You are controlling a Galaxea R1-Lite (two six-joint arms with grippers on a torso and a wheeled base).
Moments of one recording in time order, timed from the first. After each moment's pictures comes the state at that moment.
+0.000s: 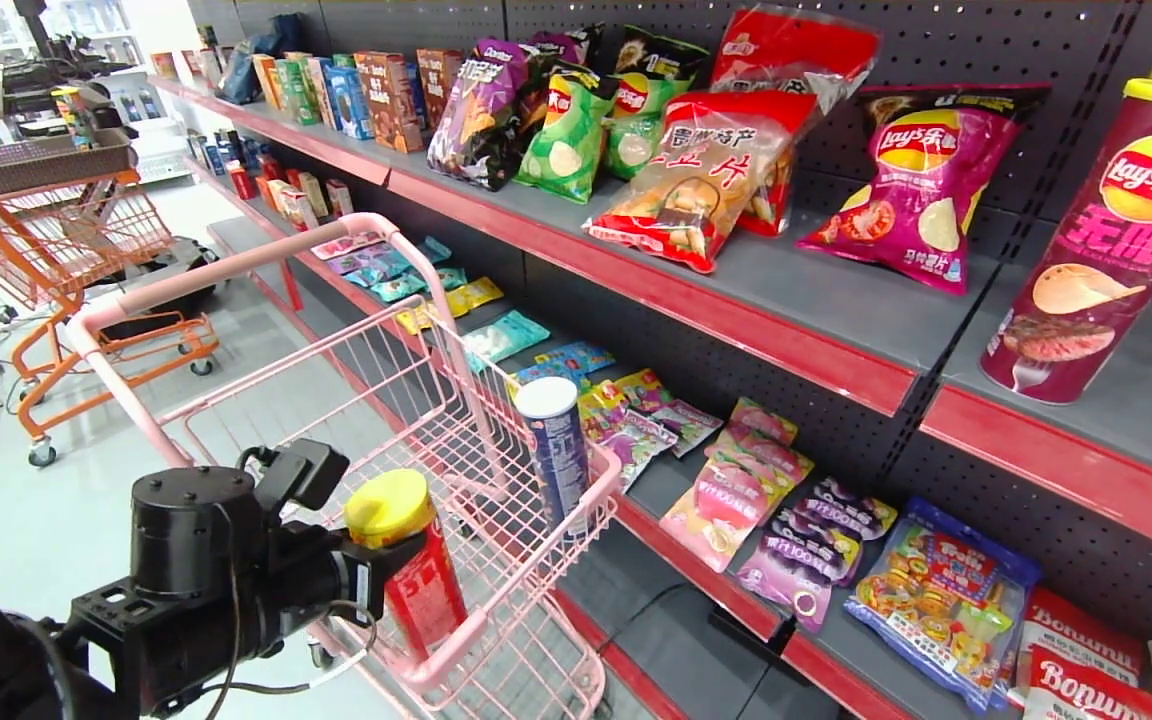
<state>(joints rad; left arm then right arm) -0.34 1.85 -0.22 -1.17 -0.16 -0.09 0.00 0.00 0.00 0.00 0.02 -0.01</state>
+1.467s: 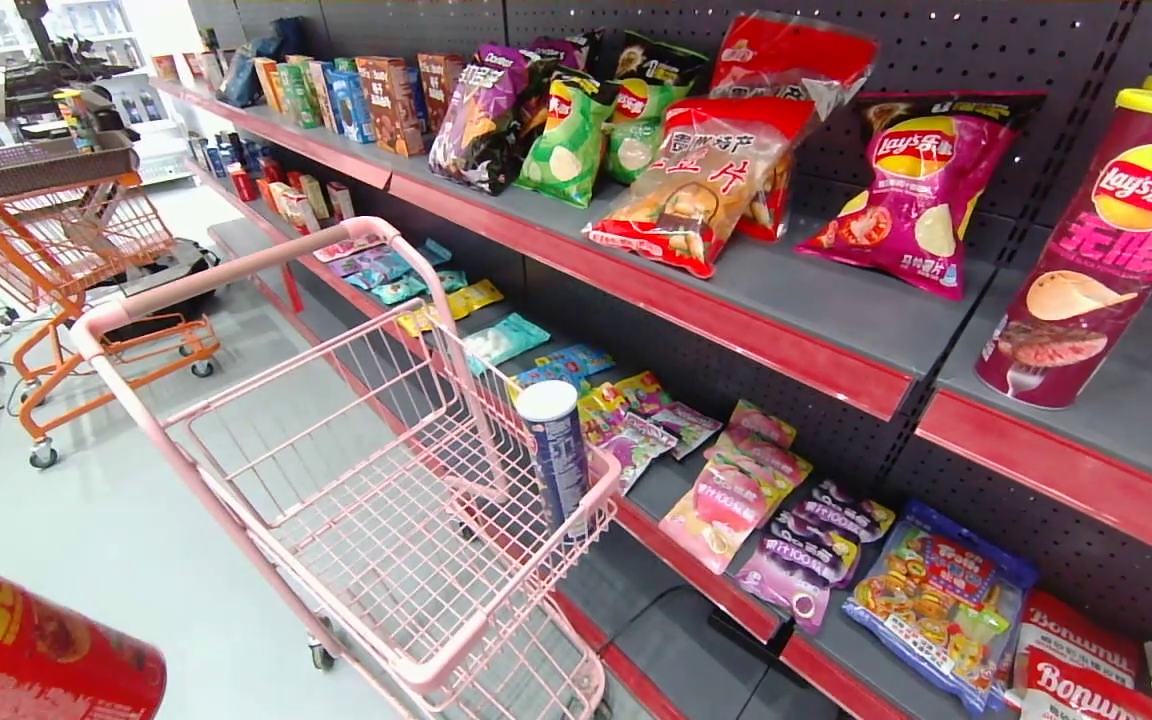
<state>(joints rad) -0.24 0.50 -0.64 0.31 0.04 0.00 0.00 0.00 0.00 0.00 0.02 0.00</state>
